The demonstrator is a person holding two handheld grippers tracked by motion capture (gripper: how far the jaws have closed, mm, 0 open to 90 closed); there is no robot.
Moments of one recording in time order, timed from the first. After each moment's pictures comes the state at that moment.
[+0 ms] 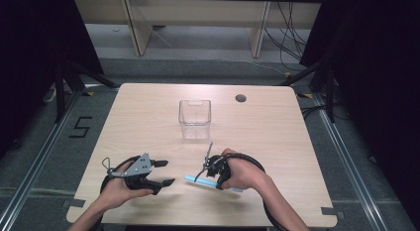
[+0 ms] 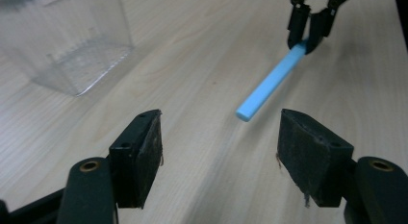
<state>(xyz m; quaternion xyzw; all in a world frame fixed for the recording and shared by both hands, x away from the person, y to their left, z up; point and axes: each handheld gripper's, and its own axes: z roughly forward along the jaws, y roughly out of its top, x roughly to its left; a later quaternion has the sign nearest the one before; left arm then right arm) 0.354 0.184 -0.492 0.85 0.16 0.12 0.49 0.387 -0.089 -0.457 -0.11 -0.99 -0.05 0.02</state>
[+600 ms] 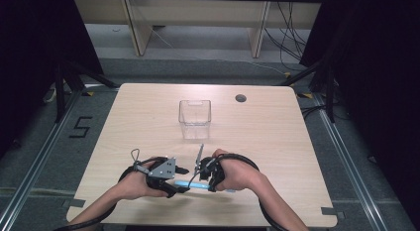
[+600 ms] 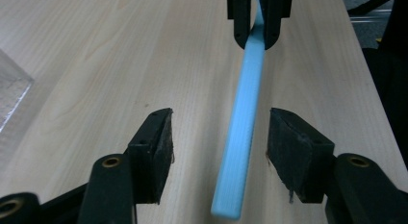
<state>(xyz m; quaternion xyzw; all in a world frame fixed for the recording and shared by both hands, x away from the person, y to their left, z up) 0.364 0.133 -0.490 0.90 0.03 0.06 0.44 0.378 -0.068 -0.443 -0.05 -1.00 -0.08 0.02</state>
